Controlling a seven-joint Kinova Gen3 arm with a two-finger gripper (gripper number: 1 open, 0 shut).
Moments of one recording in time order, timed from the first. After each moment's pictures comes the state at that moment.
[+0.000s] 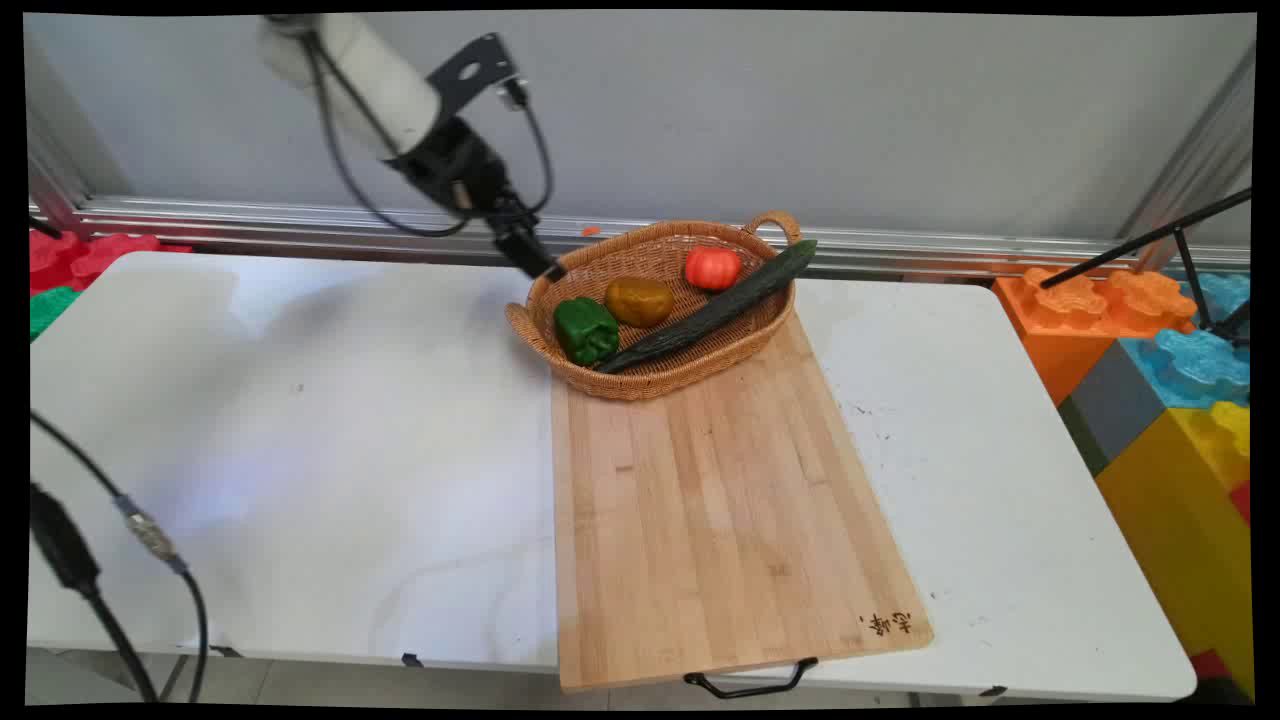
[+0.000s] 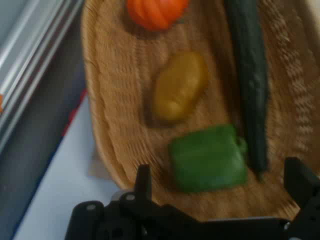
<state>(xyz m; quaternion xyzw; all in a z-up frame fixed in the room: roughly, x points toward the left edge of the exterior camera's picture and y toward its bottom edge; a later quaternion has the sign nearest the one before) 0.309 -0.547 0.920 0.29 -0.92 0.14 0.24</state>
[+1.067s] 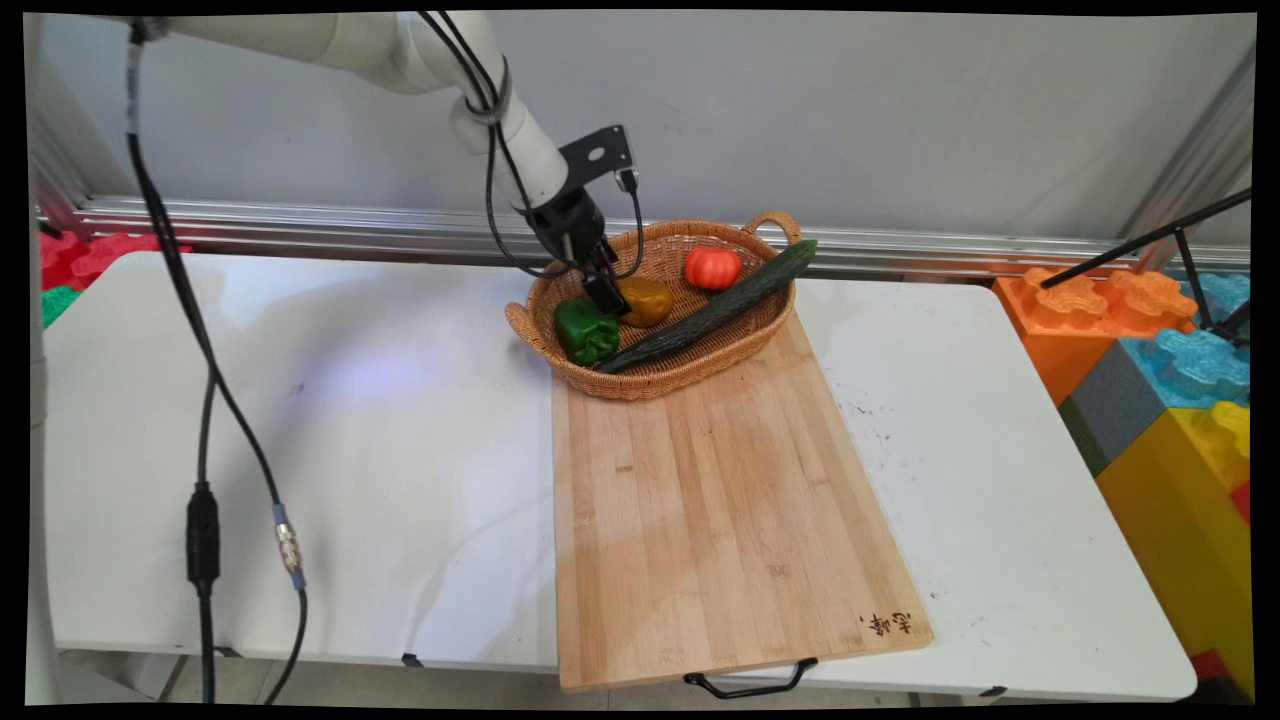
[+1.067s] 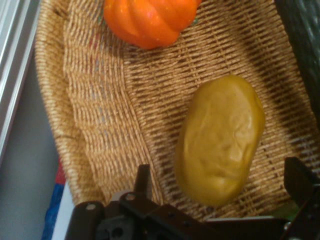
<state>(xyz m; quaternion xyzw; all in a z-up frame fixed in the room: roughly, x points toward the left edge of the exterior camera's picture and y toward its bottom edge) 0.253 -0.654 0.816 0.19 -0.95 0.12 0.20</state>
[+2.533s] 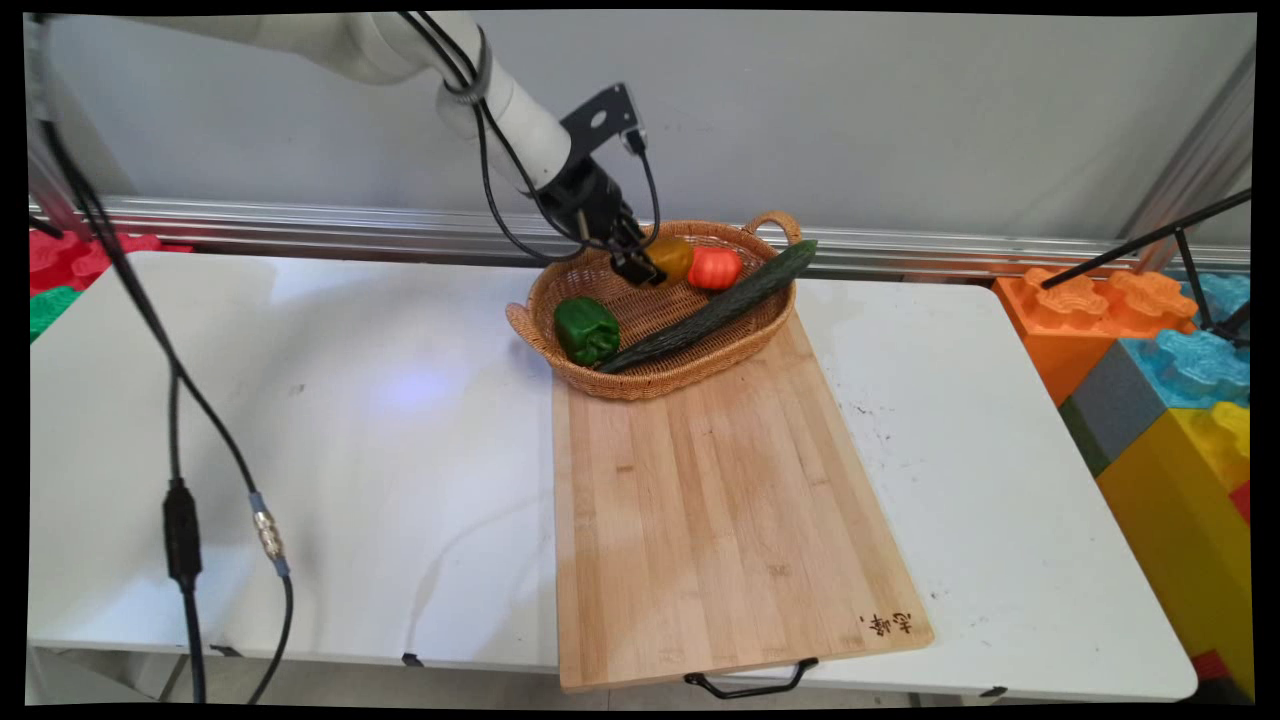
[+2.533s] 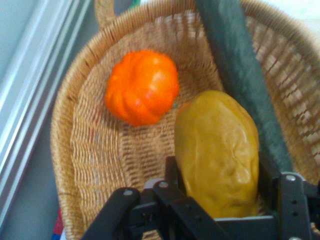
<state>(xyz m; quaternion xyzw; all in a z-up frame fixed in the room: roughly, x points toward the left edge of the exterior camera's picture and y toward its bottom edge) 0.240 -0.617 0.864 0.20 -0.93 0.15 0.28</state>
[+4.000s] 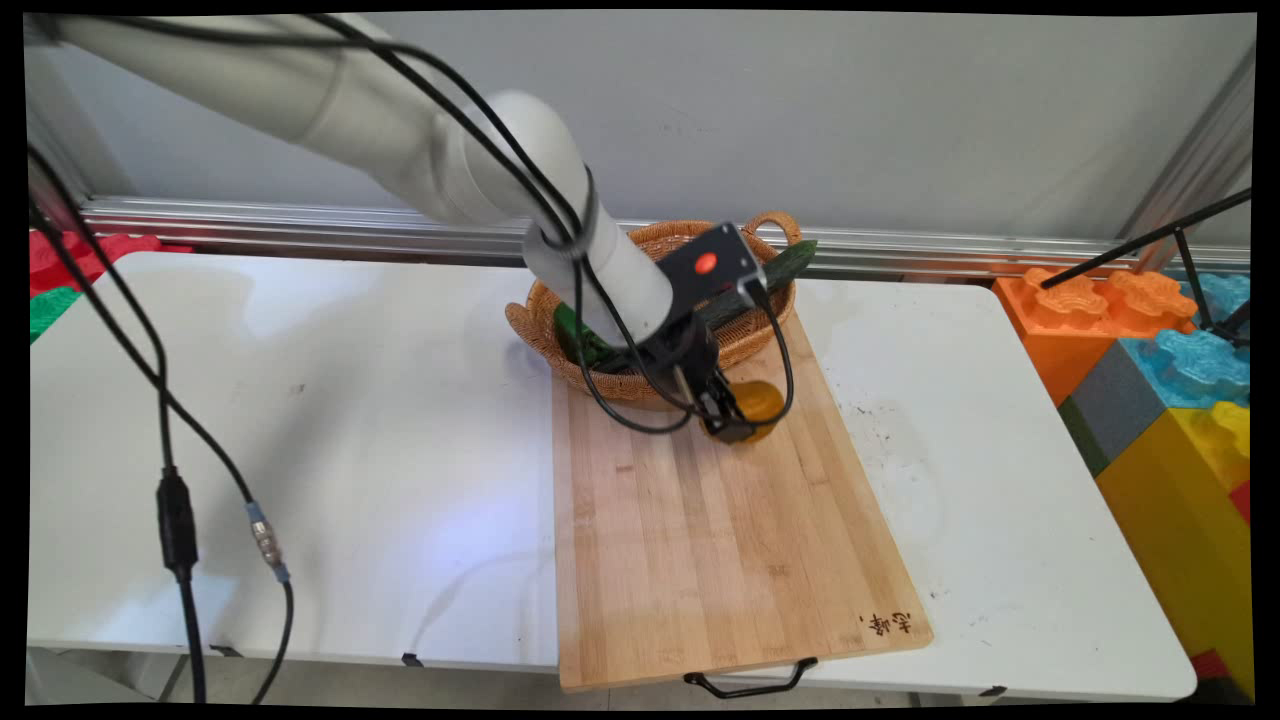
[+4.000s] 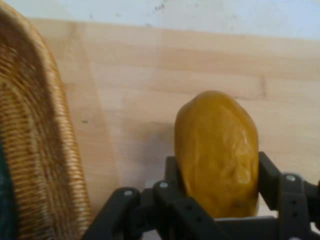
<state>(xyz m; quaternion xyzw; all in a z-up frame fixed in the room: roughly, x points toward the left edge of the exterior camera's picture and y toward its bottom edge) 0.107 -0.486 0.811 0.23 -0.93 0.07 0.27</state>
